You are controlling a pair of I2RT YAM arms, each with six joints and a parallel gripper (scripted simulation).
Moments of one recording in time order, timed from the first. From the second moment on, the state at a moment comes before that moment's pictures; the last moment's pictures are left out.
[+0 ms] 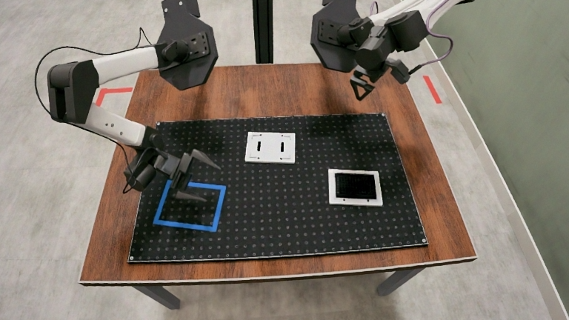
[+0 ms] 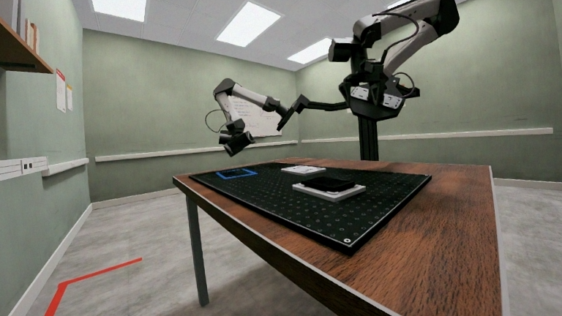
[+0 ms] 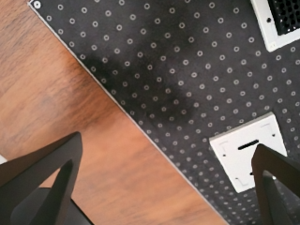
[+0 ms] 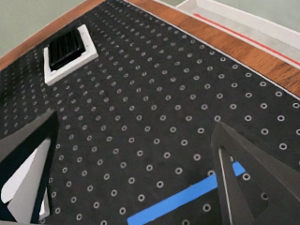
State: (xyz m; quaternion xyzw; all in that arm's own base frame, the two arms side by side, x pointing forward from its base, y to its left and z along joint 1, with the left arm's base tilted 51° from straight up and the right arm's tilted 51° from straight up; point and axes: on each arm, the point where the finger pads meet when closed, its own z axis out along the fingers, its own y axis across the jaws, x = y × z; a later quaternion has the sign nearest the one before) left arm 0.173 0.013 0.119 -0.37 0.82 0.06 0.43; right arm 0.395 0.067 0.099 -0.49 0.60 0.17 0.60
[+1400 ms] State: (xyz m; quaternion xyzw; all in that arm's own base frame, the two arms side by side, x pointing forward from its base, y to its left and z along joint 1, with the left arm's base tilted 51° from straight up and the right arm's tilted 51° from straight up) left arm 0.218 -0.006 0.133 -0.13 0.90 0.20 0.37; right arm 0.299 0.039 0.111 -0.33 0.75 0.00 0.58
